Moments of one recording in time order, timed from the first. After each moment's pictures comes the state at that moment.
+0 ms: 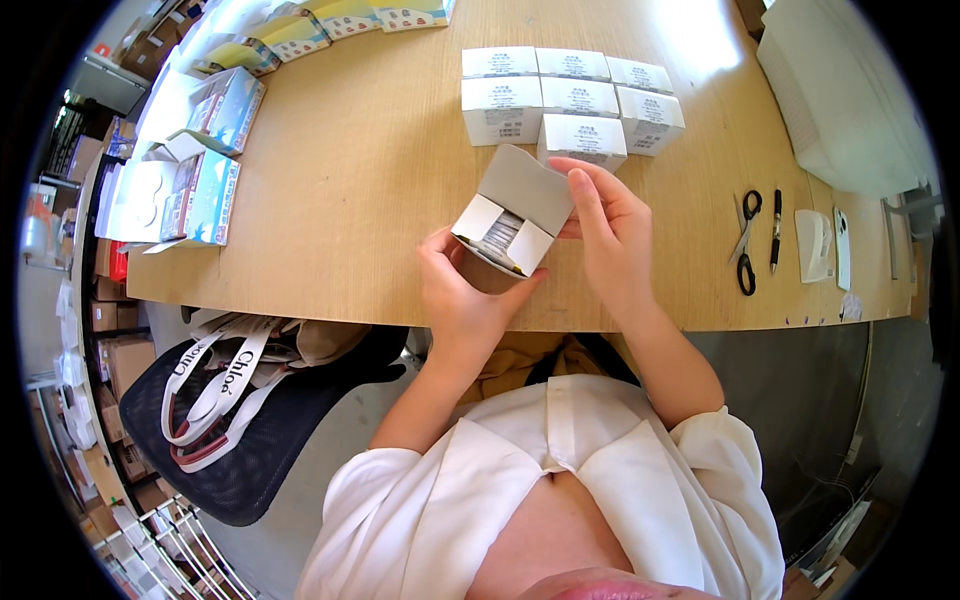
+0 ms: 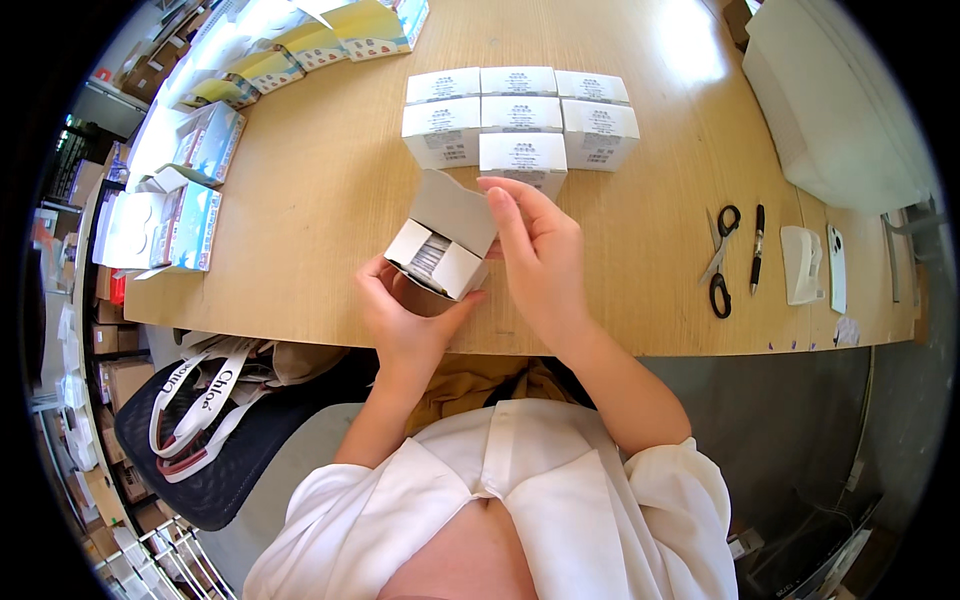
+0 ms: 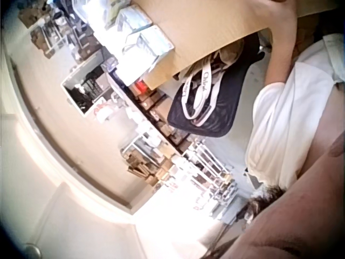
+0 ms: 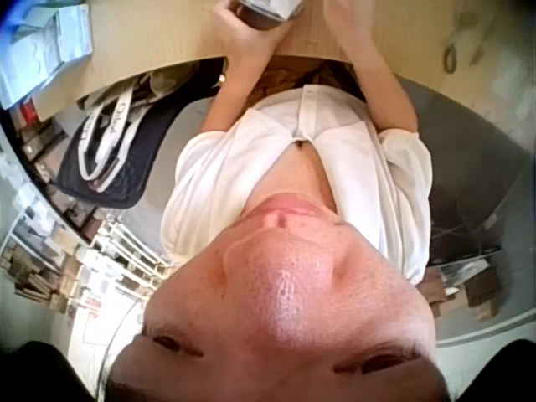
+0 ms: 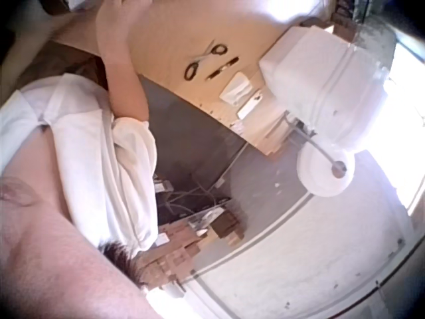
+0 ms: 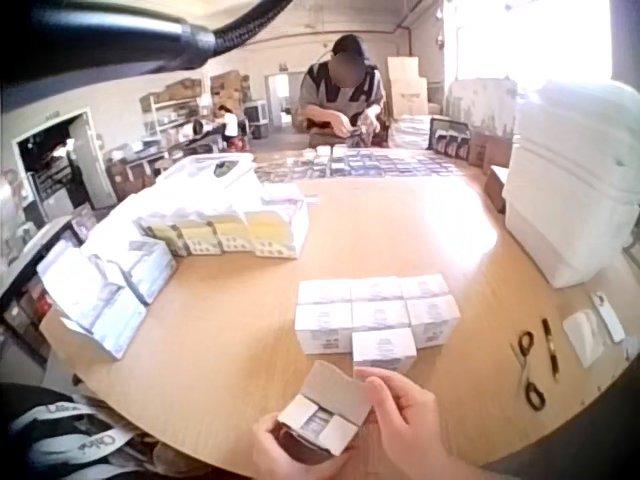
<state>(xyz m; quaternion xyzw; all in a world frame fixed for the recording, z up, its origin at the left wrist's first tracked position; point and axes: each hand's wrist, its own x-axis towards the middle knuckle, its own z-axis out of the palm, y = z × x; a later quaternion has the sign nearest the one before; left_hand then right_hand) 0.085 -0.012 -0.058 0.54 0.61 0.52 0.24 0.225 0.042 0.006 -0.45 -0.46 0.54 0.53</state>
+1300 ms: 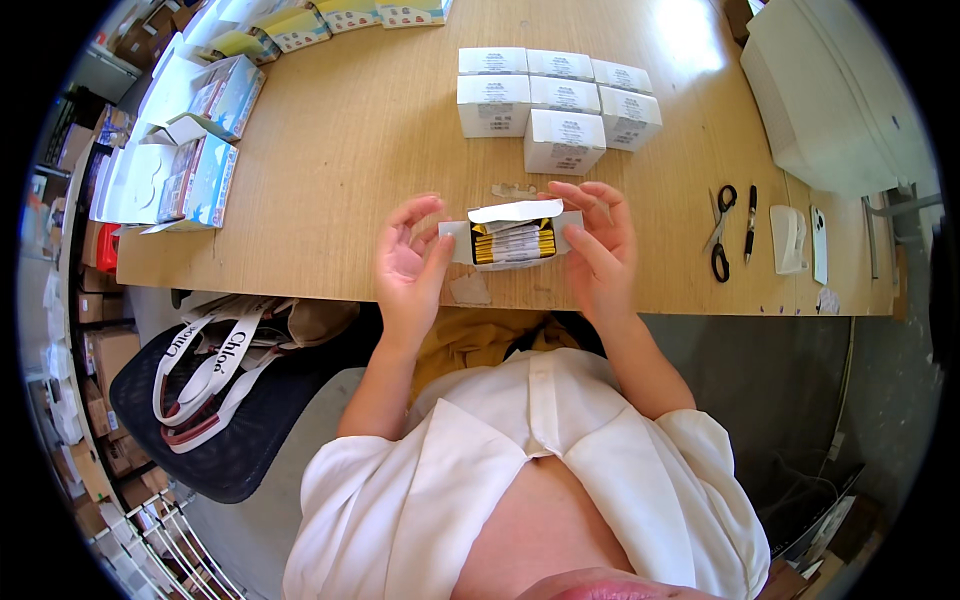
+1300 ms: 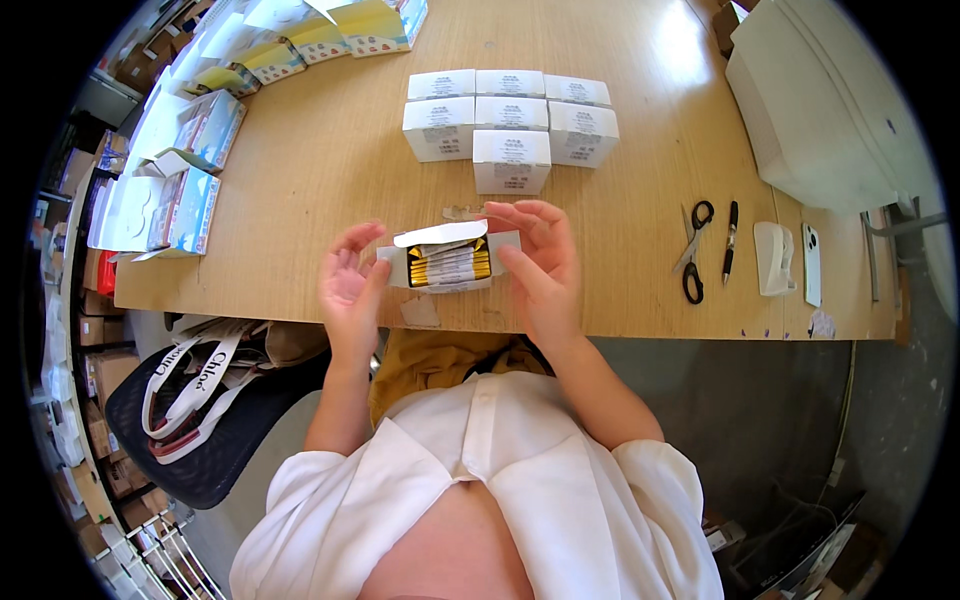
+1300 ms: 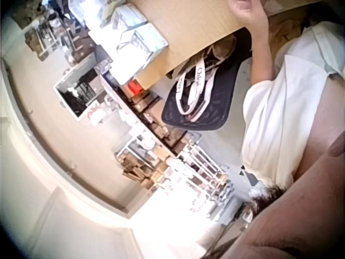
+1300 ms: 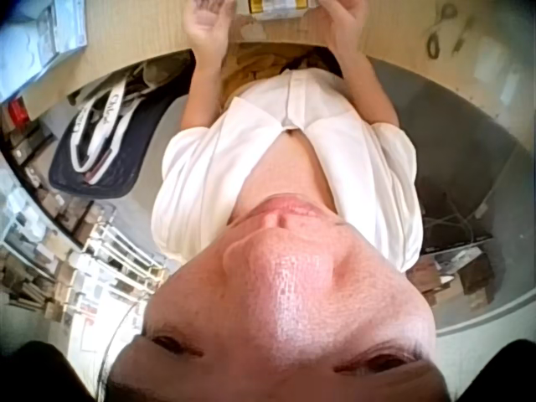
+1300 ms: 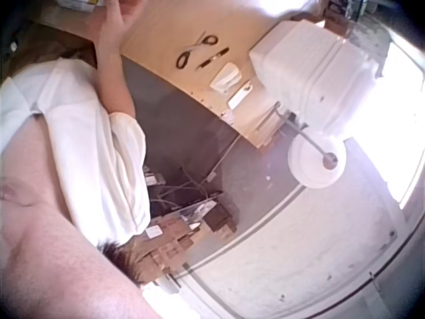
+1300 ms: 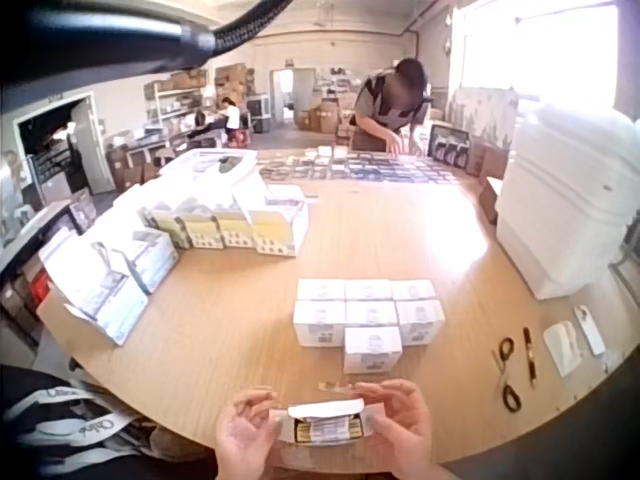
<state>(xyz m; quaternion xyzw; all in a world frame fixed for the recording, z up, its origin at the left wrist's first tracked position) 0.052 -0.010 -0.029 0.44 0.42 0.69 0.39 0.244 0.012 -0.019 -0.26 -0.39 0.64 0.61</state>
